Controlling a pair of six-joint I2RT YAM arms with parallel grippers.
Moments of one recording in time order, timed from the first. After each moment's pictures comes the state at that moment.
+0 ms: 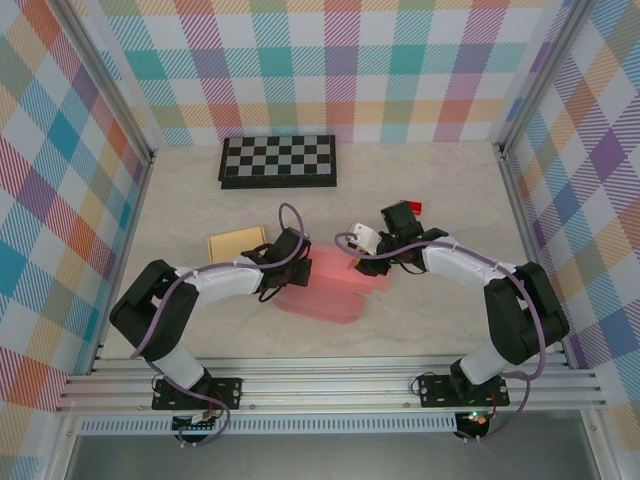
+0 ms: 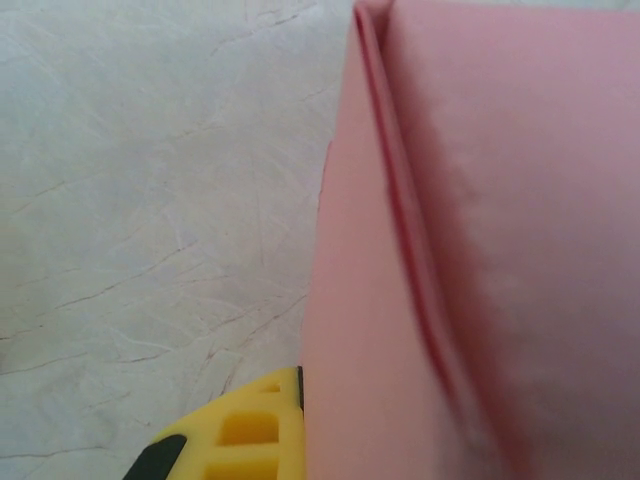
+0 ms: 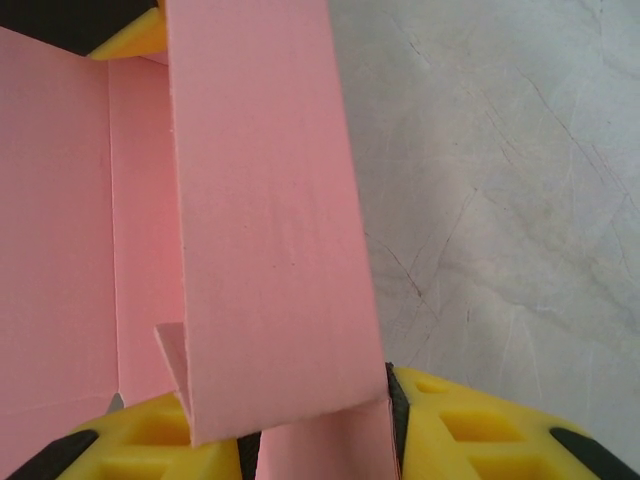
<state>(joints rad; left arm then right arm) -0.70 1.63 0.86 -0.21 -0.15 -0.42 0.49 1.54 0.92 -0.34 -0.36 -0.61</state>
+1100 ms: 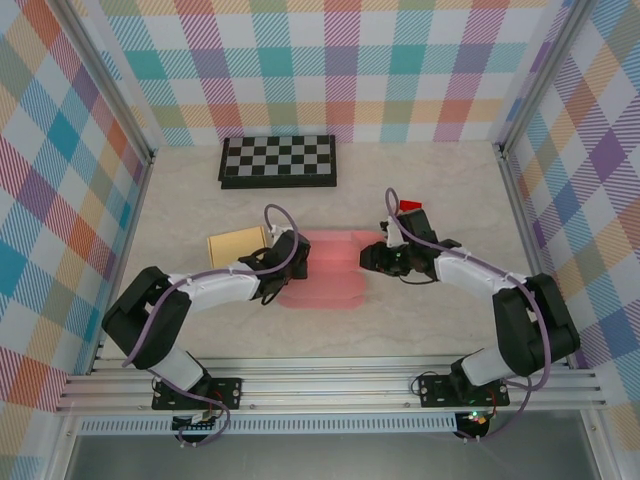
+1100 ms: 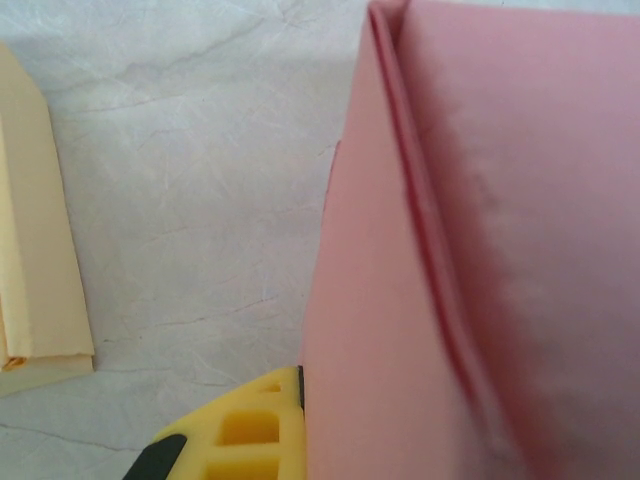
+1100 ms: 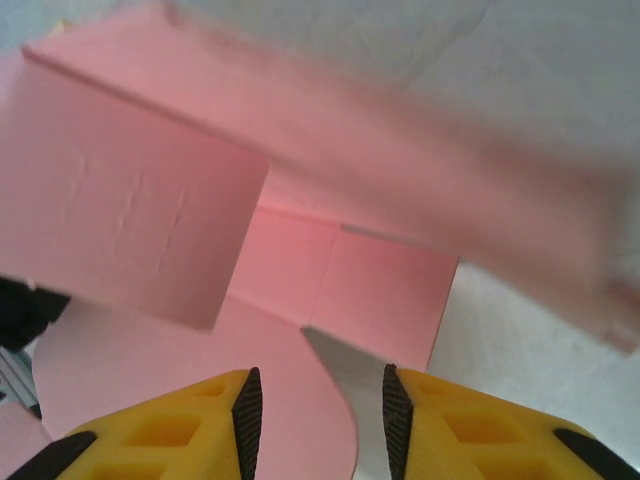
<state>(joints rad) -0.72 1.57 0.81 -0.12 -0.34 -0.61 0.41 1.47 0.79 -0.24 -0.48 0.57</state>
